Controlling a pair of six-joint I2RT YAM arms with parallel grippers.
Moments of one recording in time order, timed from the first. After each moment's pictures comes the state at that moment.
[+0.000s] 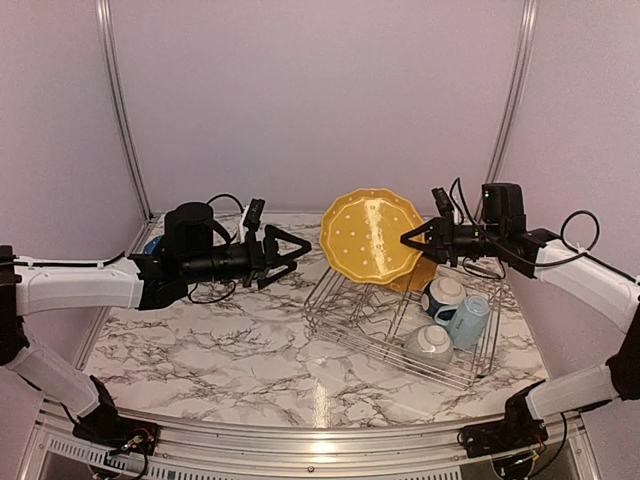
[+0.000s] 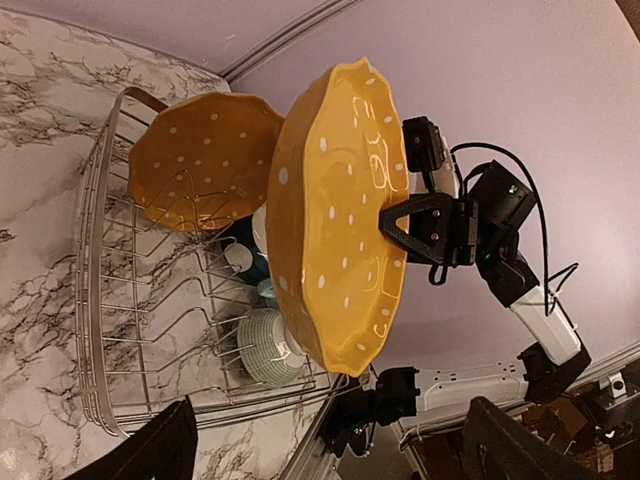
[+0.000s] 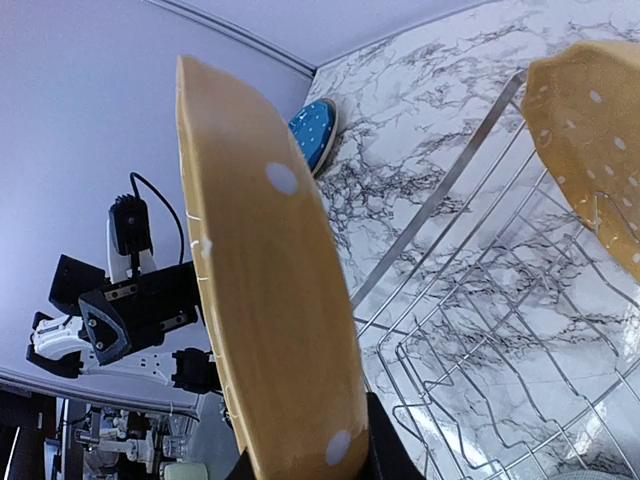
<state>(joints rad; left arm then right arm) -0.77 1.41 0.88 0.35 0.43 -0.96 0.31 1.24 0.96 -0.22 -0.78 0.68</state>
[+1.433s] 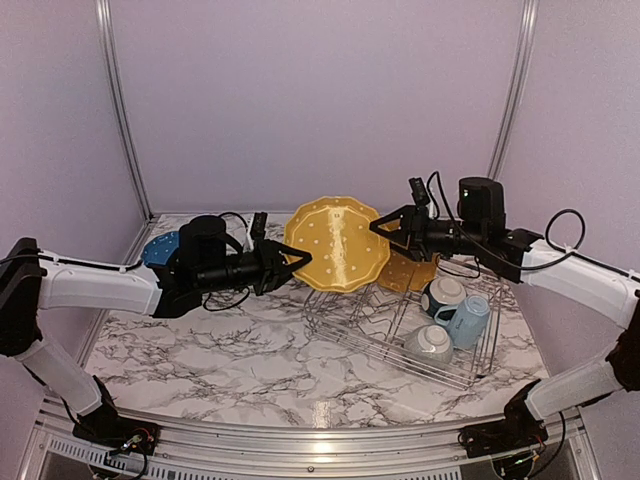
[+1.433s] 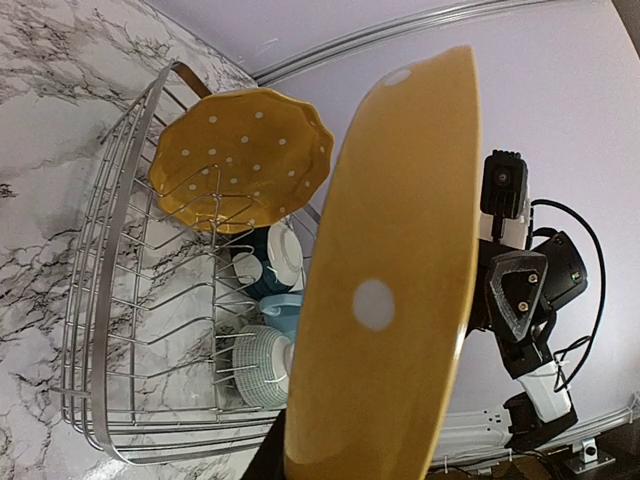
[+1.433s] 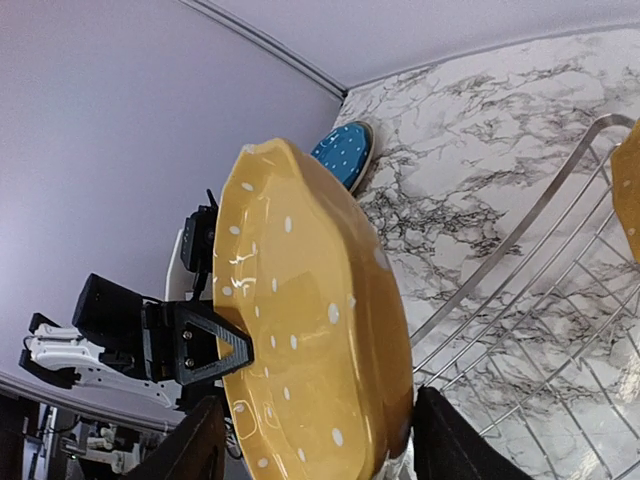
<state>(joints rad) -0.83 1.54 0.87 0.53 0.31 -1.16 0.52 1.29 0.98 -0.01 -0.60 0.78</state>
